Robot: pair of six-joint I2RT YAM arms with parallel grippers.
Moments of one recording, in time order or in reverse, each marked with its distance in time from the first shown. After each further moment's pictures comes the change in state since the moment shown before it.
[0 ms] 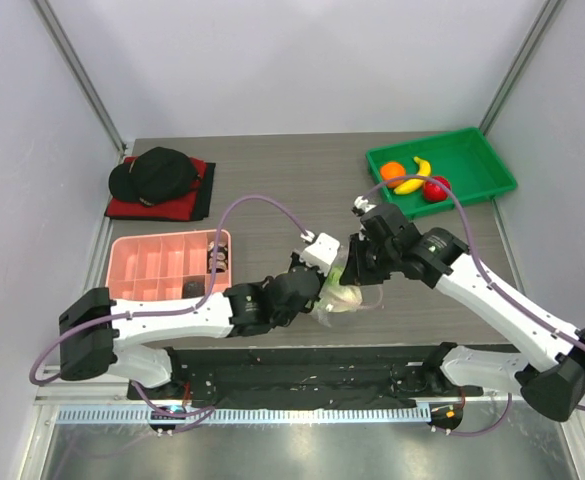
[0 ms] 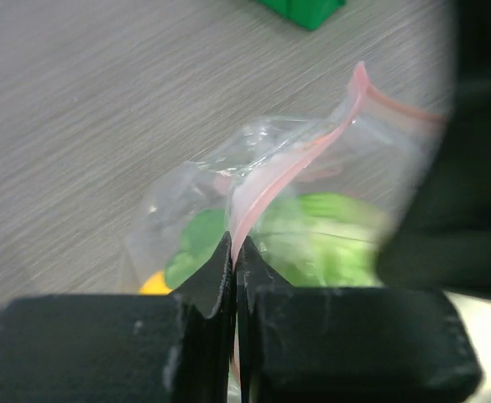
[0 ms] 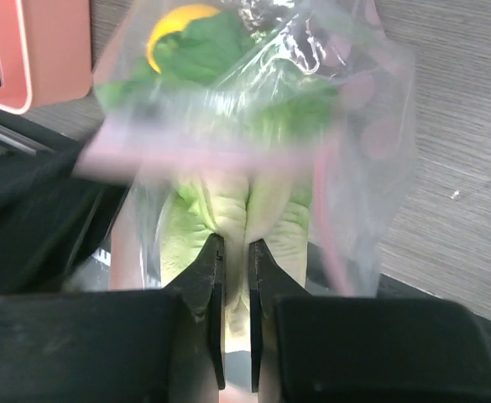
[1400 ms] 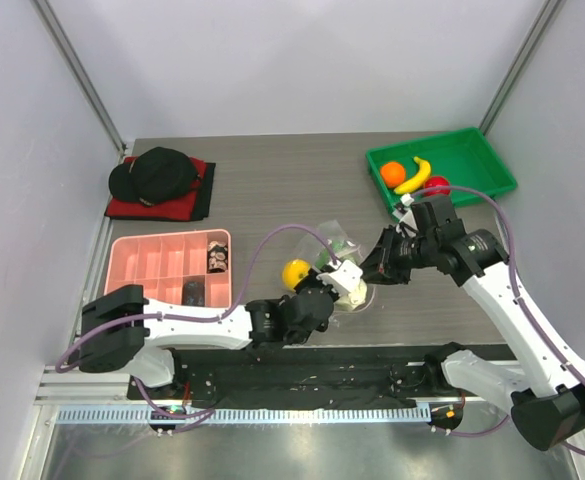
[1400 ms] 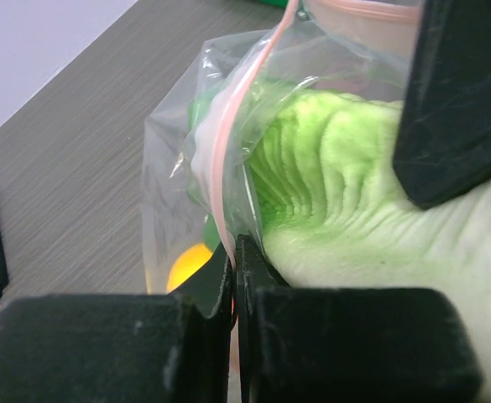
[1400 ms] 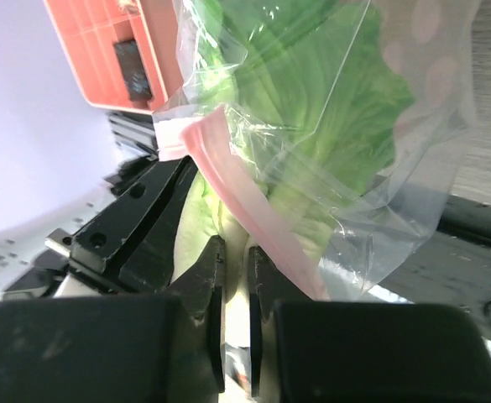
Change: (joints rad) left arm -0.122 0.108 -0.043 0.207 -0.196 0.335; right arm -0.314 -0.096 -0.045 -0.042 -0.449 0.196
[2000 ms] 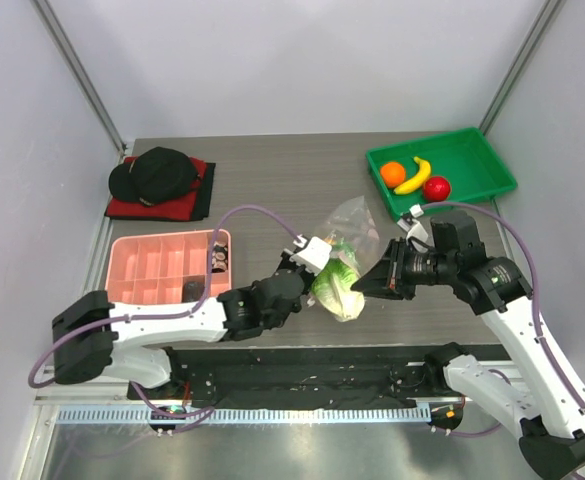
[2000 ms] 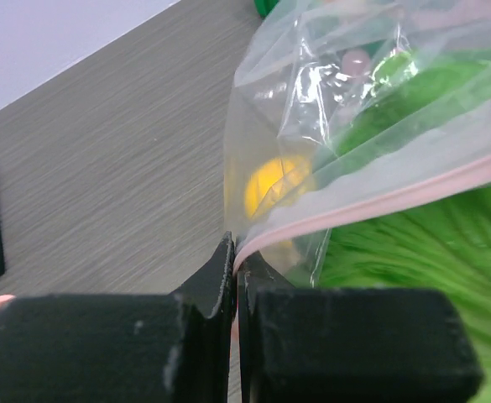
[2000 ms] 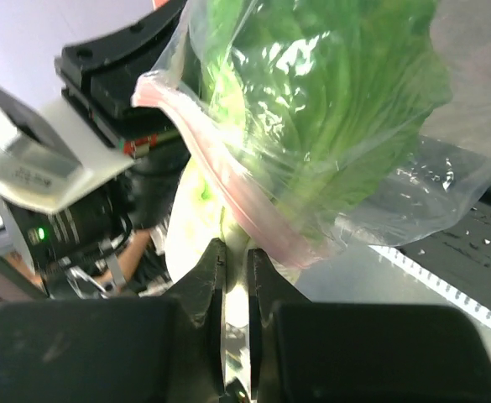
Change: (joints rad) left arm 0.132 -0.140 -0.070 0.047 0.070 -0.050; right arm -0.011 -0.201 -0.071 0.052 -0.154 0.120
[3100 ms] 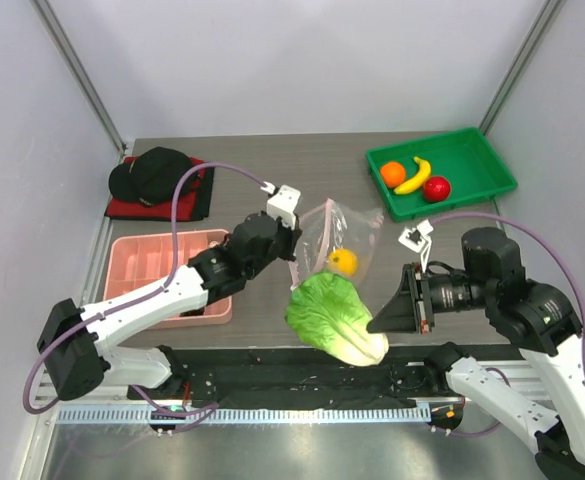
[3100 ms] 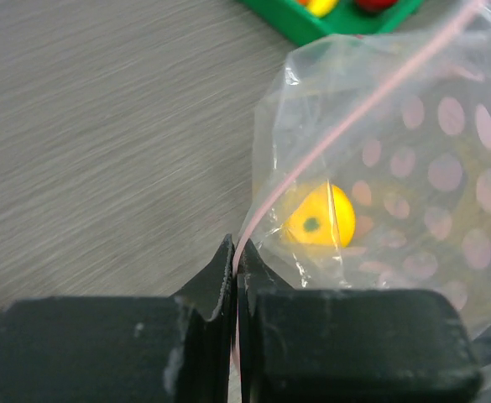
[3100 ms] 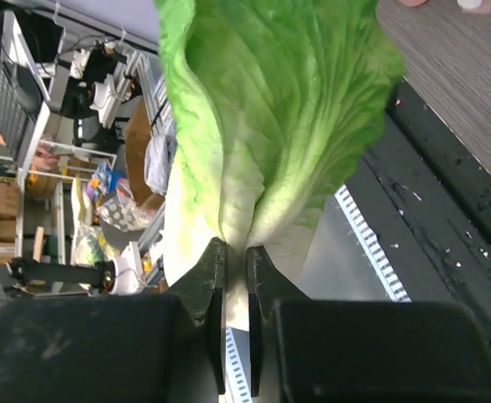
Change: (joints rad) left arm 0.293 -0.086 0.157 -0.307 0.484 -0.264; right arm 0.126 -0.110 0.170 -0.121 -0.212 -0.428
